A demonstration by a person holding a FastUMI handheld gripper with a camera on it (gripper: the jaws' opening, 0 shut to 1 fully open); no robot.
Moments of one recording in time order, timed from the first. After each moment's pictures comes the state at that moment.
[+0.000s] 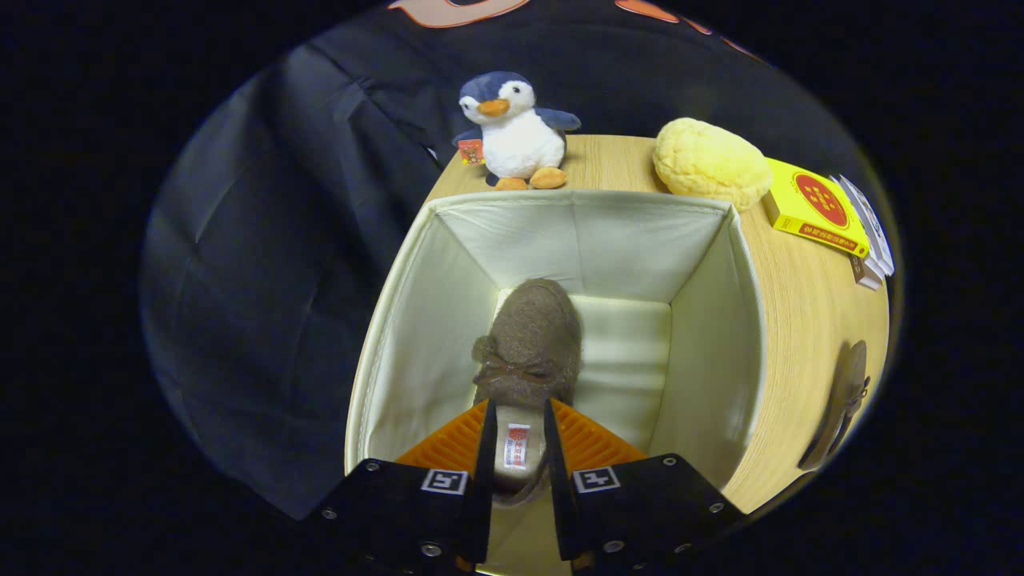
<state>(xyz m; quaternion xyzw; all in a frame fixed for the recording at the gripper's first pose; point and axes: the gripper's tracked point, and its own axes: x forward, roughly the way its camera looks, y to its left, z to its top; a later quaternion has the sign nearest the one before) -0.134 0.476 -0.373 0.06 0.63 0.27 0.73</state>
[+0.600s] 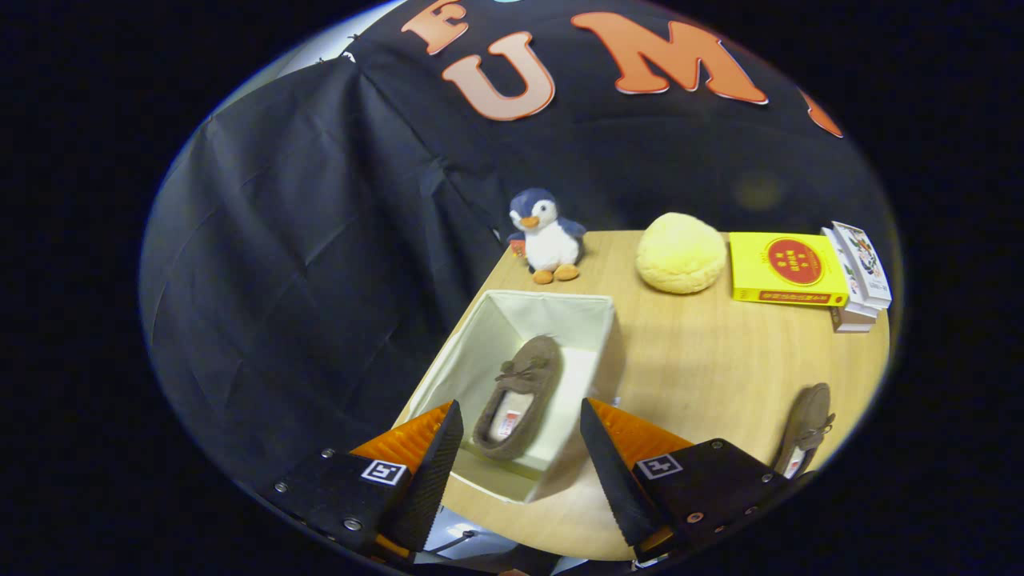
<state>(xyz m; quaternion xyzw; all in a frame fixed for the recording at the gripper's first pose) -0.110 0.323 -0.255 0.13 0.48 0.33 0.80</state>
